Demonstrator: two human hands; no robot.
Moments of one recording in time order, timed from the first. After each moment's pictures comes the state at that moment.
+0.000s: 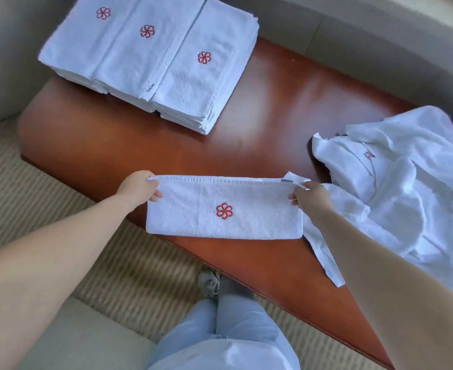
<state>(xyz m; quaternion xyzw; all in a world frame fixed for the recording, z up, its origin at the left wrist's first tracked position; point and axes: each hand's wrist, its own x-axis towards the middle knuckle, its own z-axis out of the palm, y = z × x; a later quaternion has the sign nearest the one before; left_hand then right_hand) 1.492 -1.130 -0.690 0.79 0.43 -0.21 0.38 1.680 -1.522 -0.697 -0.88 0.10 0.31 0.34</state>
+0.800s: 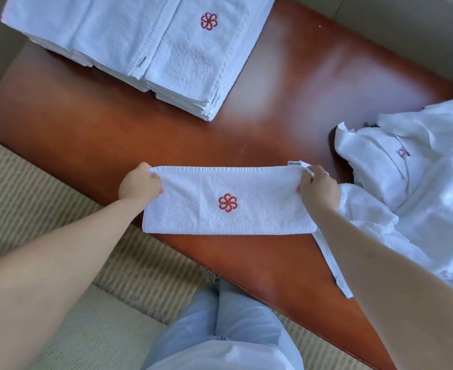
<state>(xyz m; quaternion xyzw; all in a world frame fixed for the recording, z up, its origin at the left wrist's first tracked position) 1.508 -1.133 -0.747 0.82 0.48 -0.19 0.26 1.710 -1.489 -0.753 -0.96 0.00 0.21 0.17</state>
